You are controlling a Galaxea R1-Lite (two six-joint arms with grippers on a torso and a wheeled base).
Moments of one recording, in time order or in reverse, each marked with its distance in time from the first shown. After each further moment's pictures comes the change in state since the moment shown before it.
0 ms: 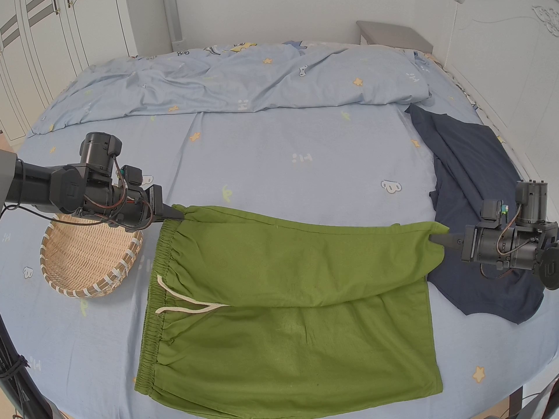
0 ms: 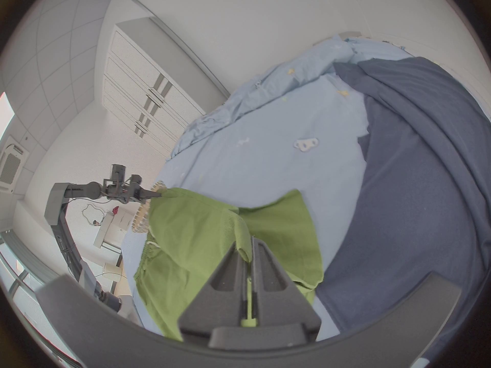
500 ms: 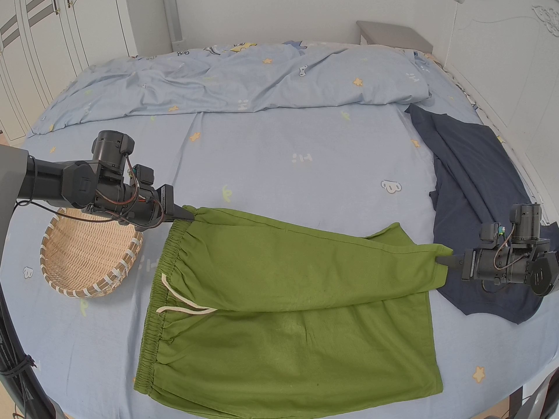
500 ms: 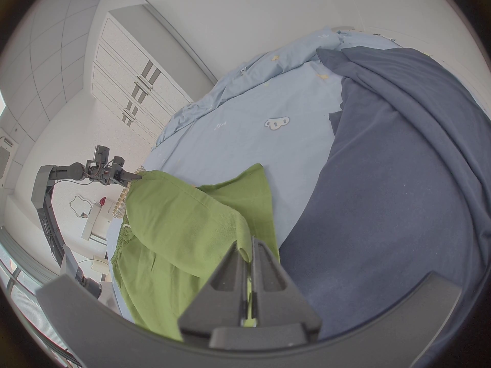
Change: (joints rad) left arm -0.031 0.053 -0.083 0.058 0.000 0.008; right arm -0.108 0.126 0.064 -0.058 0.028 -0.134
